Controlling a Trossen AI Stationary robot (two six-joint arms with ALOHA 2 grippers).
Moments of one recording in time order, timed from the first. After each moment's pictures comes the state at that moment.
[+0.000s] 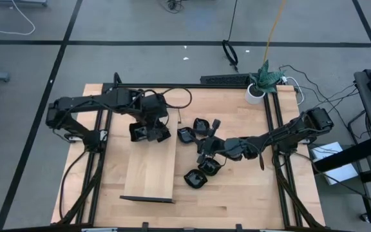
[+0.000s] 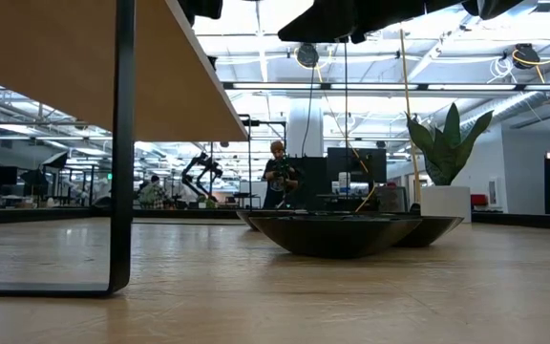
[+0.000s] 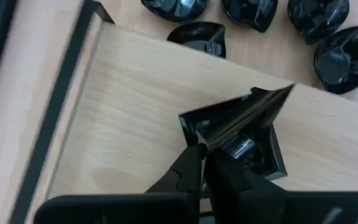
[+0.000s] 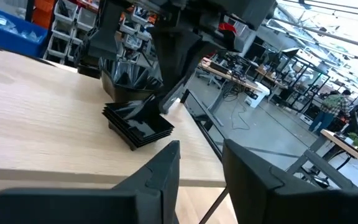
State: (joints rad) left arm 0.13 1.49 1.50 -1.17 -0.02 -0.14; right arm 0.28 1.55 0.83 0.65 0.73 -0.38
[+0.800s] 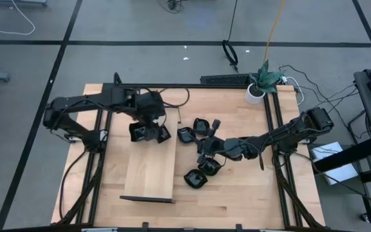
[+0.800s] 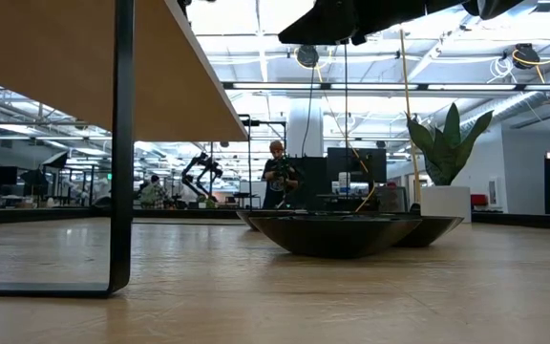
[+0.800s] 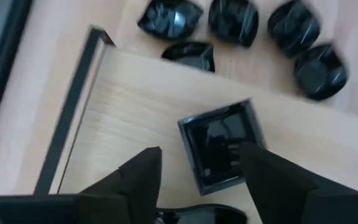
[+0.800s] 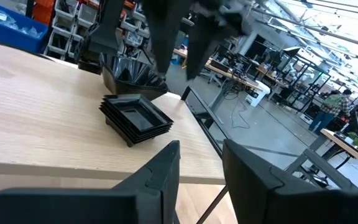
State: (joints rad) left arm 0.13 1.44 1.53 -1.17 -0.01 -0.12; right arm 0.28 1.55 0.83 0.63 0.73 -0.38
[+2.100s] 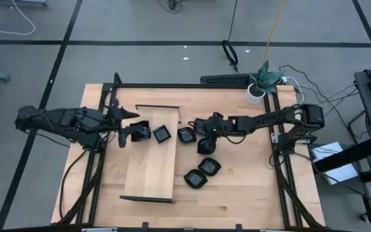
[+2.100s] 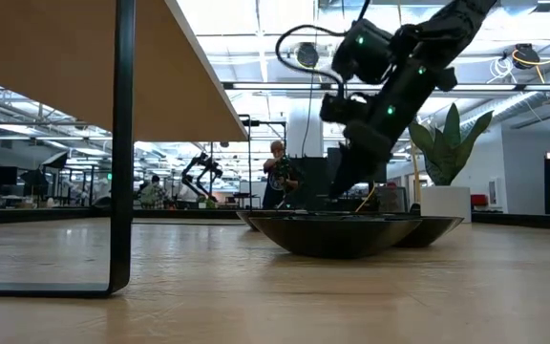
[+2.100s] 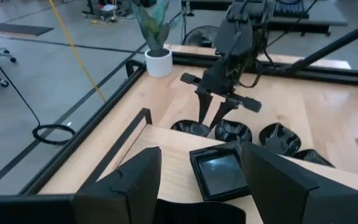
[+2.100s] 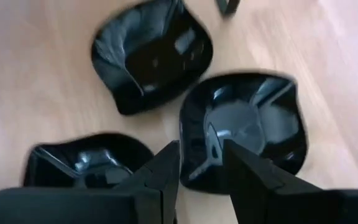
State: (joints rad) left arm -0.17 0.67 0.80 -0.50 -0.43 -0.16; right arm -0.11 1.62 0.83 -0.10 0.15 0.10
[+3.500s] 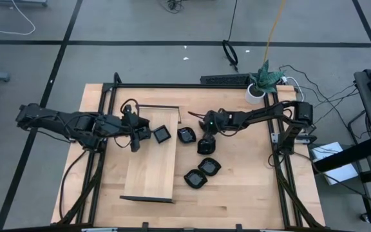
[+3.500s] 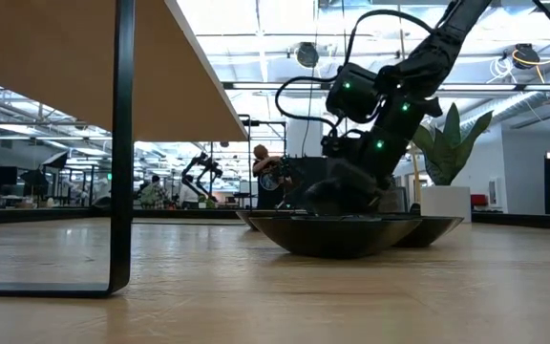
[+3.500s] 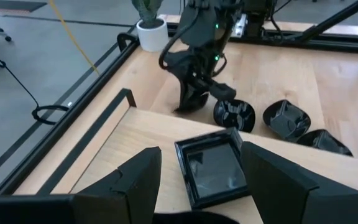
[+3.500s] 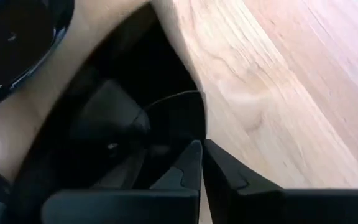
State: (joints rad) left arm -0.17 0.86 0.80 -0.43 -0.42 -0.18; right arm -0.23 1.75 0.83 -0.10 0.19 0.25
